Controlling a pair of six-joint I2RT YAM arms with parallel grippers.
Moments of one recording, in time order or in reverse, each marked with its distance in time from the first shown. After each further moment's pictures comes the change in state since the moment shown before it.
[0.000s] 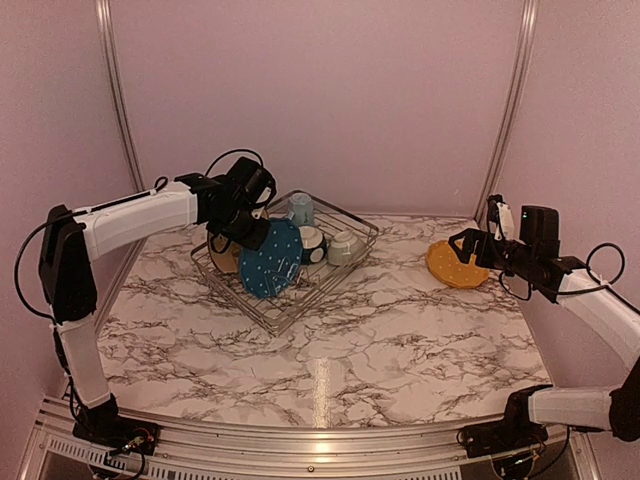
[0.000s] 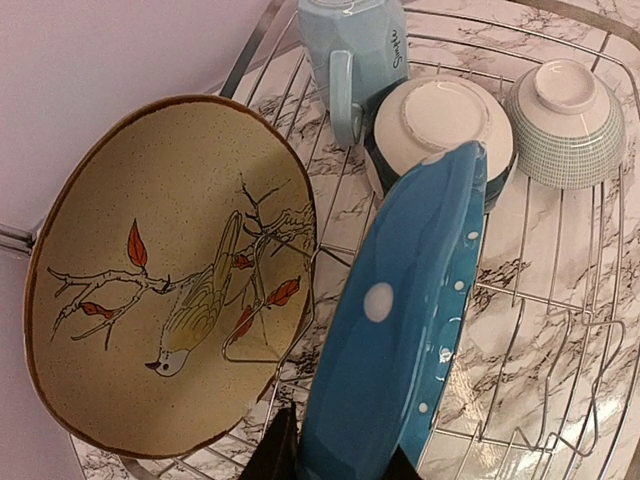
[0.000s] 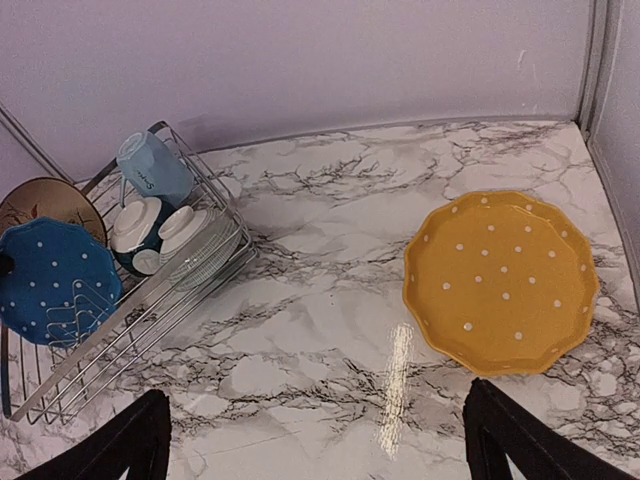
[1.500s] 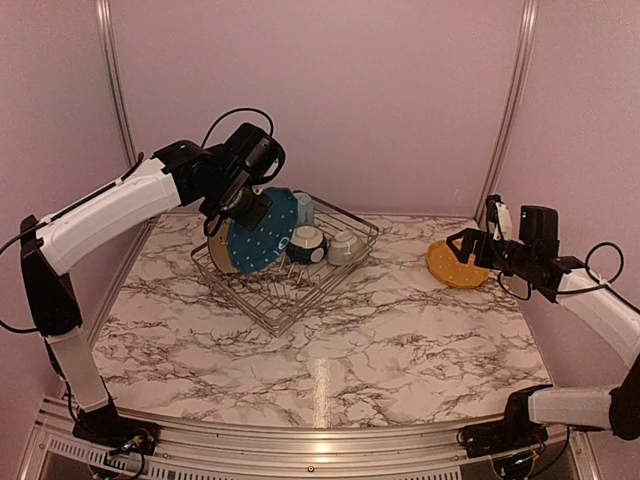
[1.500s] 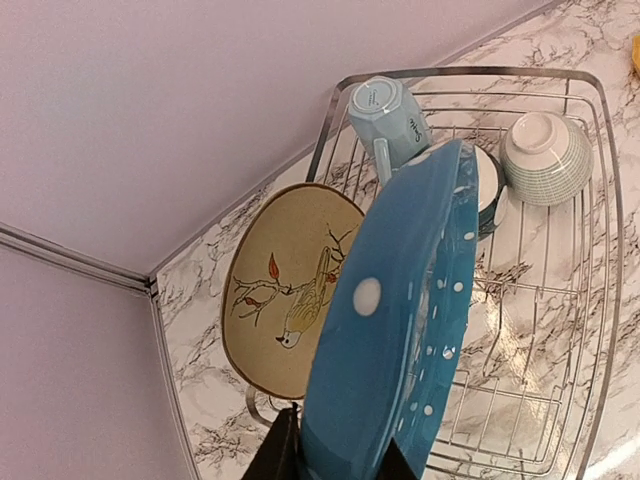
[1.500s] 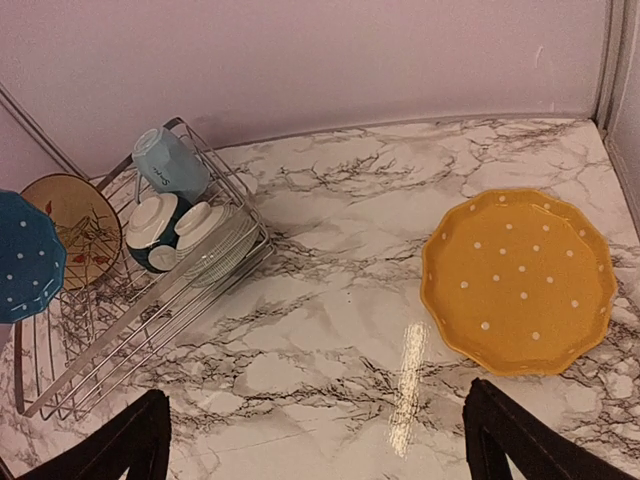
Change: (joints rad) left arm -0.168 -0.079 0.233 -0.262 -0.300 0.089; right arm 0.000 0.006 0.000 0.006 -0.039 0.012
